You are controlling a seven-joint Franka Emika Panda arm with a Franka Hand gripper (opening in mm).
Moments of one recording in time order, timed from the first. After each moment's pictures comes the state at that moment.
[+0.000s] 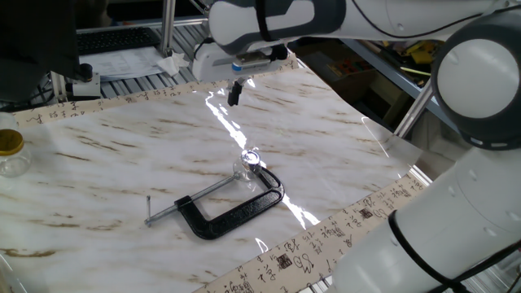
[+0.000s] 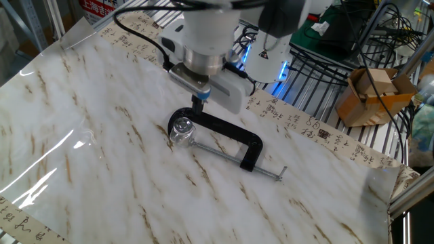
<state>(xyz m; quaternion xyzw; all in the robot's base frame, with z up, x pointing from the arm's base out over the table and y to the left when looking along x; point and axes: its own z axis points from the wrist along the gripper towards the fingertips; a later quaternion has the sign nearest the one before) 0.499 0.000 0.298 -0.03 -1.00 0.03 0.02</state>
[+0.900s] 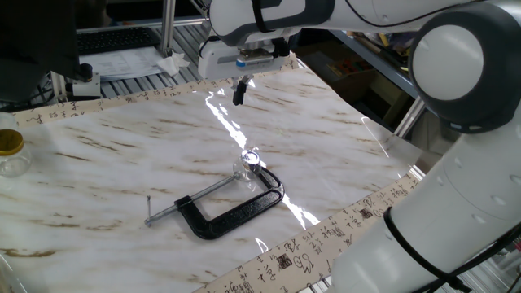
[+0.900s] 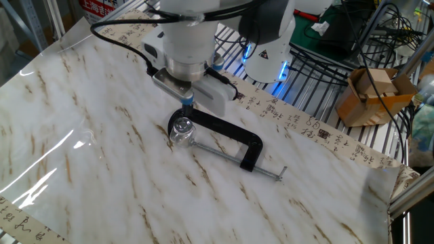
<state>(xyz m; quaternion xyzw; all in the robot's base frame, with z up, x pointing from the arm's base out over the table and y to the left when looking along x) 0.510 -0.022 0.287 -0.03 -1.00 0.03 0.05</state>
